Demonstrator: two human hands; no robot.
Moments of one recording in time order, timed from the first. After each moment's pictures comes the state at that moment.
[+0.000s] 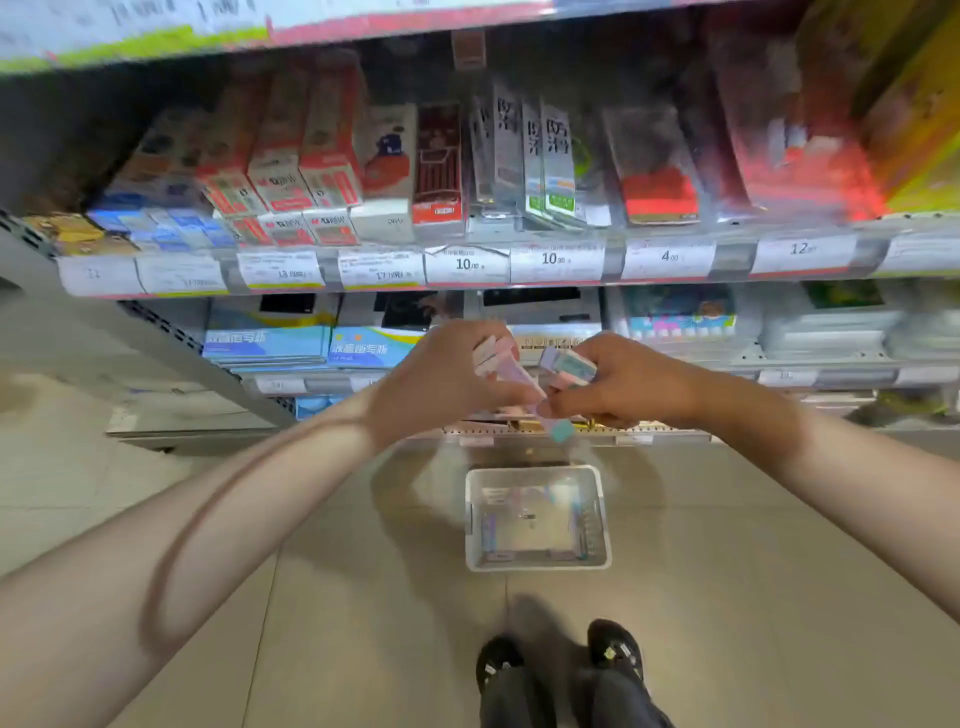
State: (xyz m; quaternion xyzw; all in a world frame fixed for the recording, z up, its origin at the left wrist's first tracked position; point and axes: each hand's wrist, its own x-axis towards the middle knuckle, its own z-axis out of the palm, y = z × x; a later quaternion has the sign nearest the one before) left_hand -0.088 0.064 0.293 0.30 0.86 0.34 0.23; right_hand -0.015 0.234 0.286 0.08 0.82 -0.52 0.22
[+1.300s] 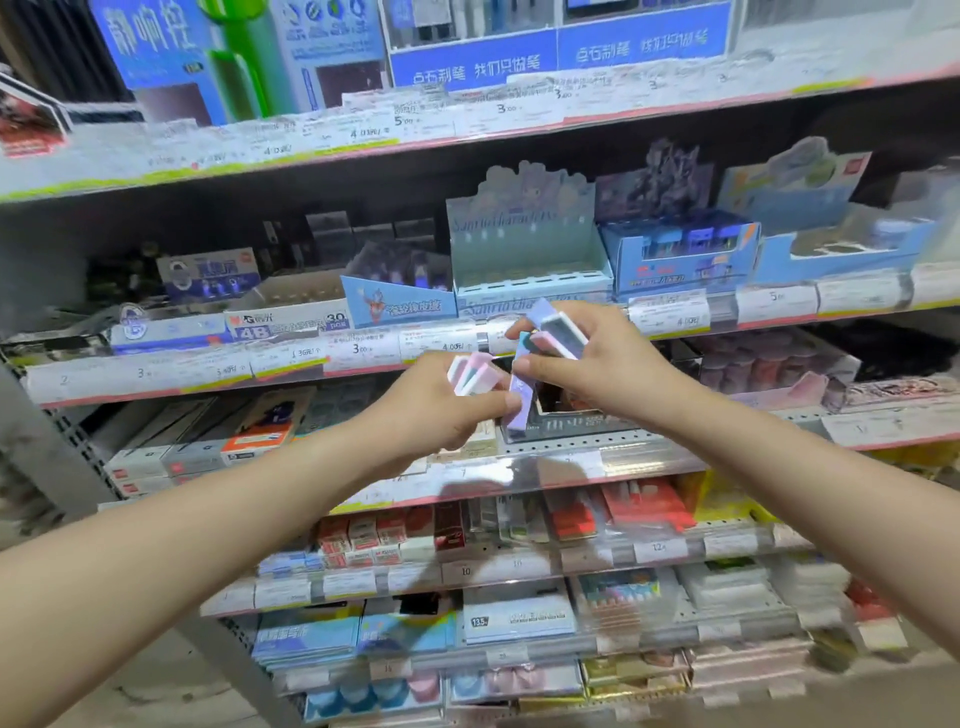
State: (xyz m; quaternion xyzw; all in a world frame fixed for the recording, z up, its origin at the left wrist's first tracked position) left_hand -0.061 0.078 0.675 0.37 0.78 0.47 0.16; right_hand 0.012 0.237 0.682 -0.03 0.84 -0.49 -0.22
